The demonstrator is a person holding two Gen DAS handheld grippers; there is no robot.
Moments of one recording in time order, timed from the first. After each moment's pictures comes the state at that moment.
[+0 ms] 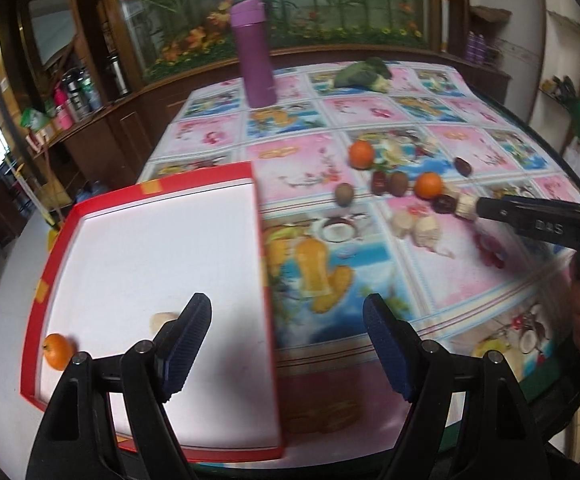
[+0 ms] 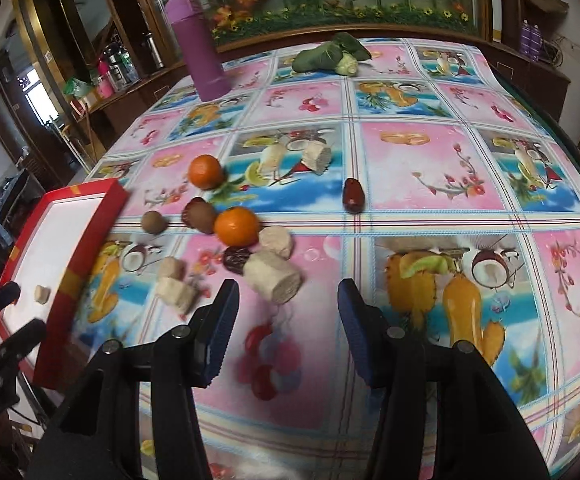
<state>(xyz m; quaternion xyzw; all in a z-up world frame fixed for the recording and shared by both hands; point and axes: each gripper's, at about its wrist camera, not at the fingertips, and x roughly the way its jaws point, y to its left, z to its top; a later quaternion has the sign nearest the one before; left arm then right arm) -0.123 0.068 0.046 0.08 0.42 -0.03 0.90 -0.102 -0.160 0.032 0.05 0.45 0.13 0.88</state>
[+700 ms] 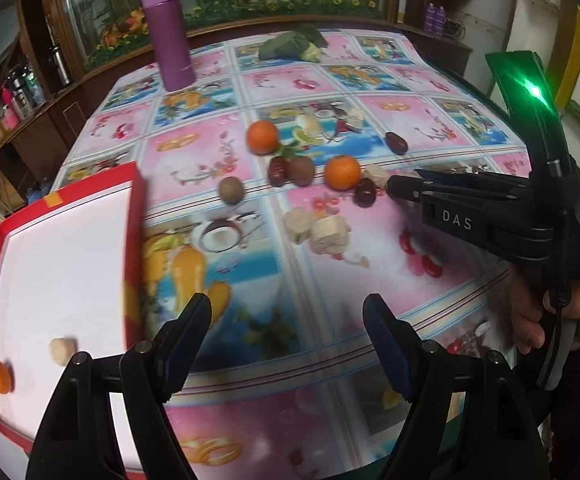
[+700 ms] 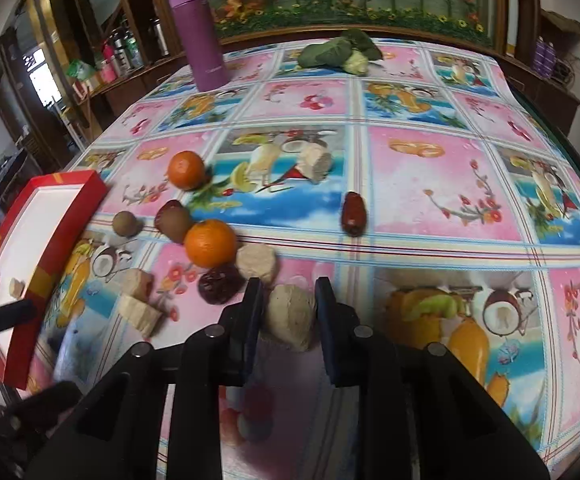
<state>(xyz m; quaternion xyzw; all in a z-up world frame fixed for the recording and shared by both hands) -0.095 -0.004 0.028 0.08 0.47 -0.11 0.87 -0.078 -0.165 0.016 0.02 0.45 0.14 0.88</state>
